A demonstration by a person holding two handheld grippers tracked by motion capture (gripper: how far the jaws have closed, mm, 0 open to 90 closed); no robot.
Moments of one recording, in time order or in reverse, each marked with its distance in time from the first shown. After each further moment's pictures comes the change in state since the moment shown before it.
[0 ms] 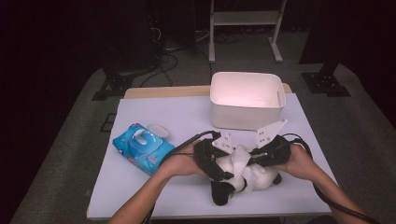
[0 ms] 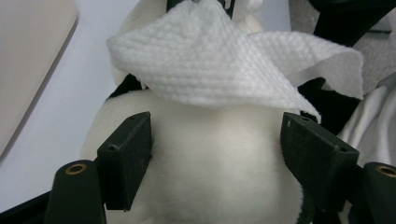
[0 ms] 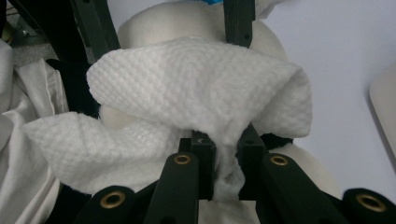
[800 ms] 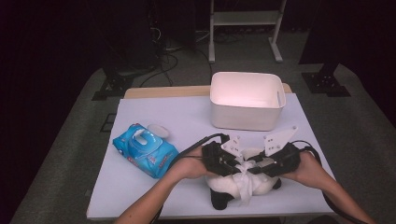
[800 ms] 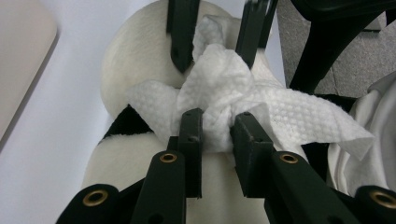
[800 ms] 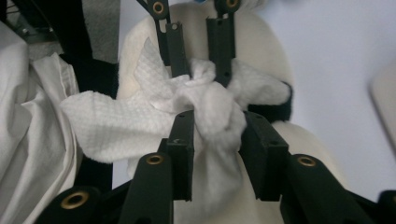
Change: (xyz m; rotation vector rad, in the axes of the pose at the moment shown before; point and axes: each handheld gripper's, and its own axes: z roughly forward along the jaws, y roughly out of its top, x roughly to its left) left arm -0.007 0.013 0.018 0.011 -0.023 0.024; right arm 0.021 -0.011 -0.019 -0.024 -0.029 -0.016
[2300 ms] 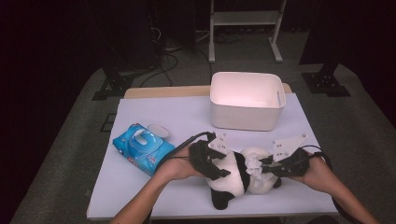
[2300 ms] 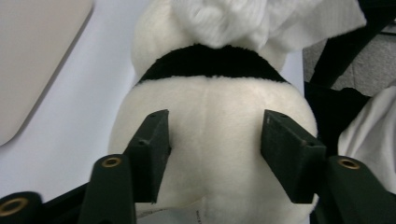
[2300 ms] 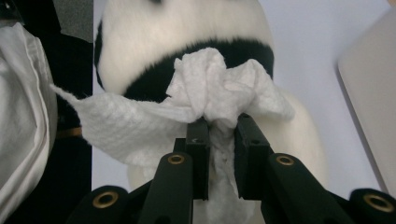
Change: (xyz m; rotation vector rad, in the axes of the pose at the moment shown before) left arm 0.000 -0.019 -0.025 0.025 0.086 -0.061; right arm 0.008 -0.020 -0.010 0.046 -0.106 -0.034
